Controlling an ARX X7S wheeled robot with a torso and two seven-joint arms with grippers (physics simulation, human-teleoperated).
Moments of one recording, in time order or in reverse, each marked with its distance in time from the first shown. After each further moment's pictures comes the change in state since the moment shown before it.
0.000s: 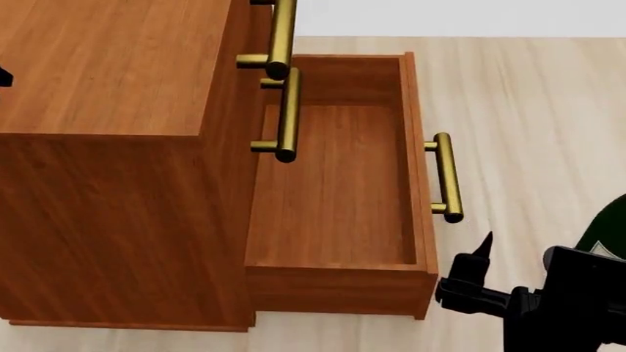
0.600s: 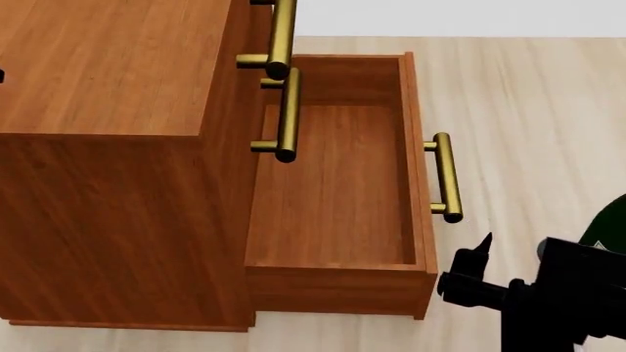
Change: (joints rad) left arm -0.009 -0.017 -0.003 0.005 -0.009 -0.008 -0.009; right arm 0.095 -0.011 -0.028 0.228 -0.031 -0.078 -0.030
